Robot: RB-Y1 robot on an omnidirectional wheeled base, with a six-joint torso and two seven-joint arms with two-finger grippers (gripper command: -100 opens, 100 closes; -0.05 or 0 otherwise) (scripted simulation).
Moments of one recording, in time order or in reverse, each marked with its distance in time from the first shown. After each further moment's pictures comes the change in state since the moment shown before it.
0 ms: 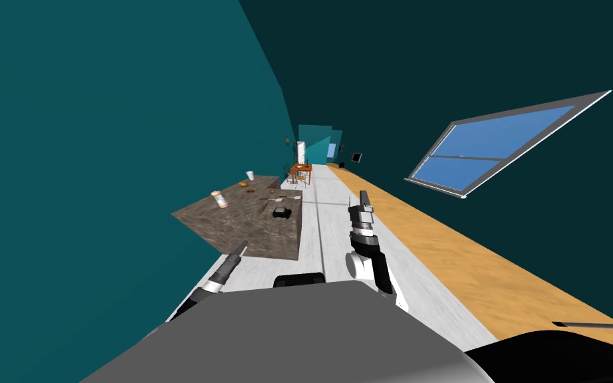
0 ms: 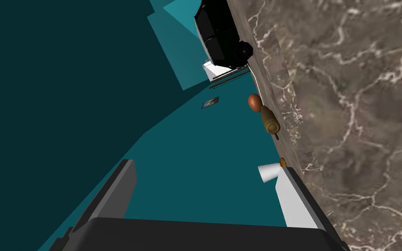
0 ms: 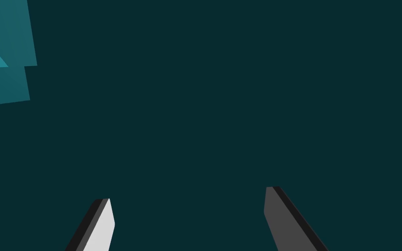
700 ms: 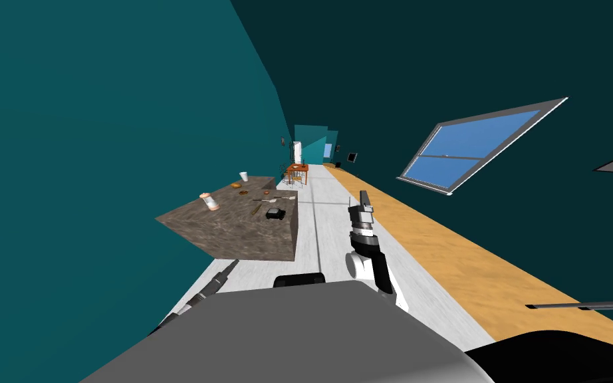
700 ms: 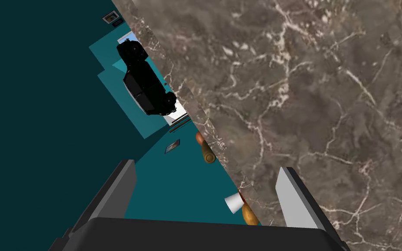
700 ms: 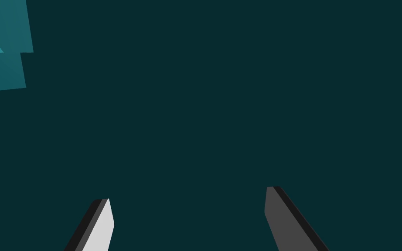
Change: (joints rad) left arm 0.047 0.166 -0.082 0.162 0.022 0.015 -0.006; right arm 0.000 0.000 0.000 0.000 0.000 0.000 0.000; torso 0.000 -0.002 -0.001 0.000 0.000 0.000
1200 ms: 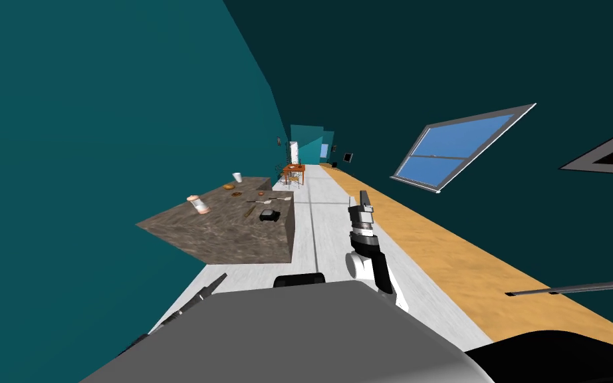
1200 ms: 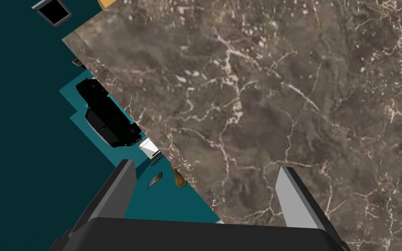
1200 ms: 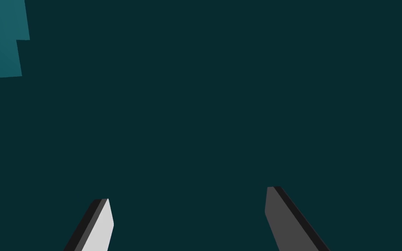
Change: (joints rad) left arm 0.012 0.114 -0.059 0.131 0.004 -0.003 0.021; right arm 0.000 0.000 0.000 0.000 0.000 0.000 0.000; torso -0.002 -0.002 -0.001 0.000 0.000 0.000
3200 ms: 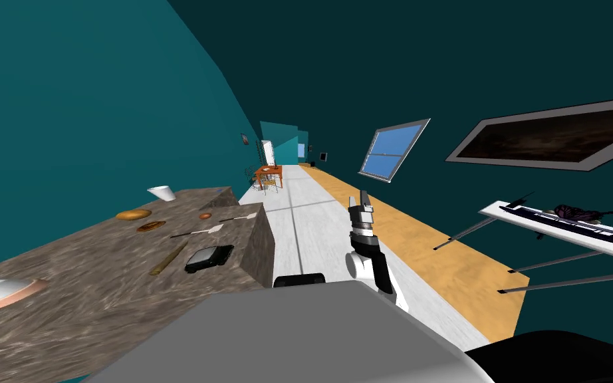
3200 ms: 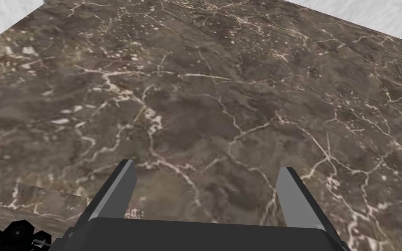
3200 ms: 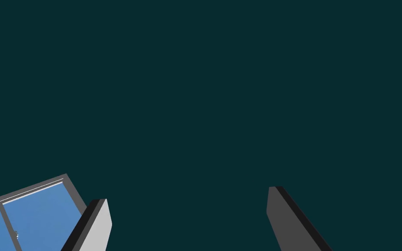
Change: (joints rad) left arm 0.068 0.440 -0.252 0.481 -0.079 -0.018 0.186; right arm 0.000 0.000 0.000 0.000 0.000 0.000 0.000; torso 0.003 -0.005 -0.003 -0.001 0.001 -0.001
